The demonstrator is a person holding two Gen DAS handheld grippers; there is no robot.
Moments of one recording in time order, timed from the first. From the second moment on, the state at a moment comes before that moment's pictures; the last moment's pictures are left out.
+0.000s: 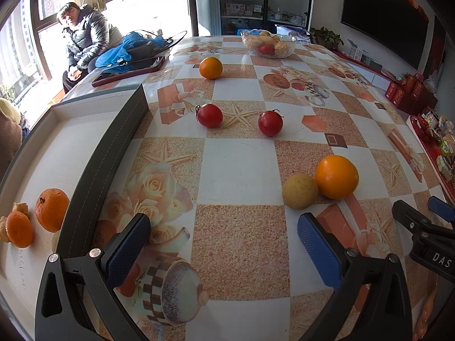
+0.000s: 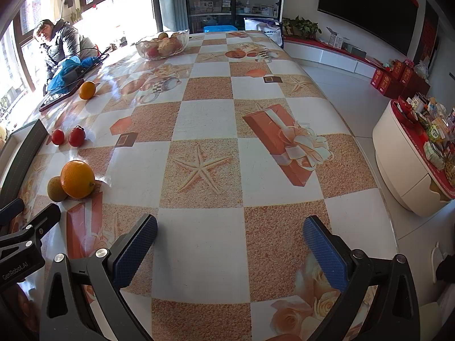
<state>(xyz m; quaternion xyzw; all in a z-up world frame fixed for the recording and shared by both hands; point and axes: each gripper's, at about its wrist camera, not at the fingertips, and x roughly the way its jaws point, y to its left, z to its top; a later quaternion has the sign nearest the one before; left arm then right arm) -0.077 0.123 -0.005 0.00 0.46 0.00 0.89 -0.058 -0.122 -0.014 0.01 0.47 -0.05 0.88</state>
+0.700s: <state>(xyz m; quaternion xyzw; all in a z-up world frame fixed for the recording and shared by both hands) -0.029 0.136 -0.004 -0.02 0.46 0.04 0.88 -0.058 -0.121 -0.014 0.01 0.47 -0.05 0.88</state>
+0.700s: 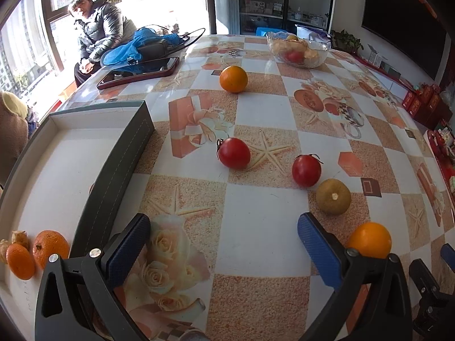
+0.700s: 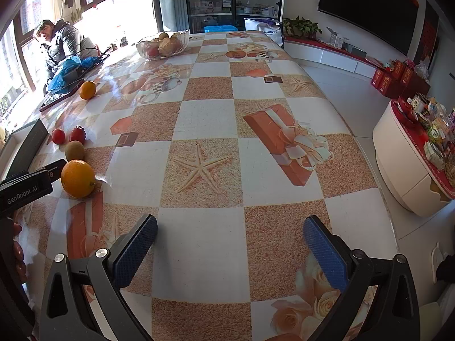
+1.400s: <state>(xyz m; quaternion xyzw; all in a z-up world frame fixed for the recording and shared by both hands) -0.029 0.136 -0.005 -0.02 0.46 0.04 0.88 -0.126 -0.063 -0.009 -0.10 0.44 -0.03 0.89</state>
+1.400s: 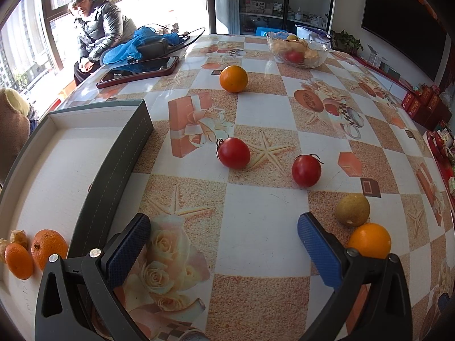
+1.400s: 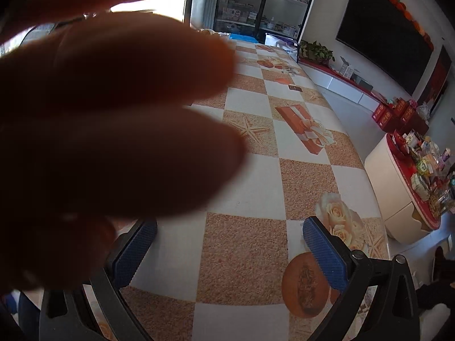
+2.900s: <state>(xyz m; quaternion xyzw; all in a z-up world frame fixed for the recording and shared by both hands) -0.029 0.137 -0.004 -0.02 0.46 0.04 0.88 -0.121 -0.057 -0.011 -0.10 0.45 -0.03 0.89</state>
